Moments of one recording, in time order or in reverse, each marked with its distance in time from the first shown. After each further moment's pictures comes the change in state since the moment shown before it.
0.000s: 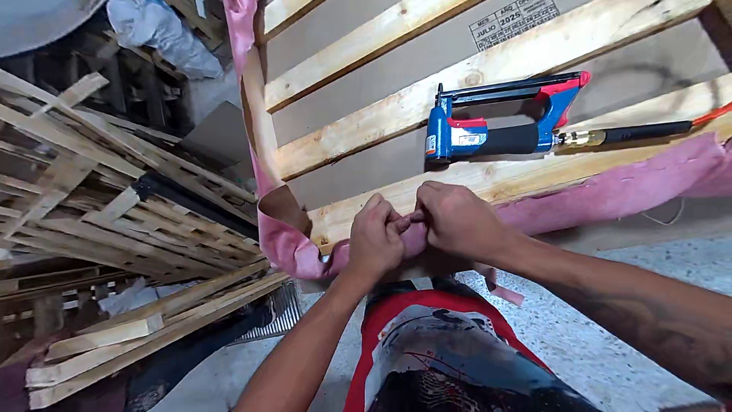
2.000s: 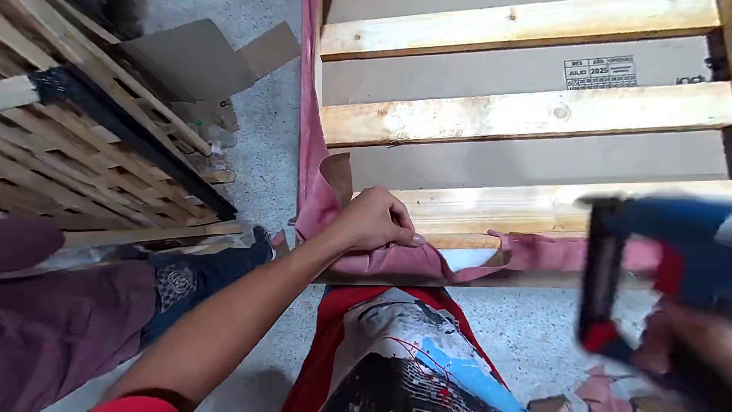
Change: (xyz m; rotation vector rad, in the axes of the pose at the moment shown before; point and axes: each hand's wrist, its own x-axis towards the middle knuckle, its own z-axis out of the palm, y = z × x) left_hand 0.015 -0.106 -0.099 -0.326 -0.576 -0.146; right_hand -0.088 -0.119 -0.105 0.378 0.128 0.770
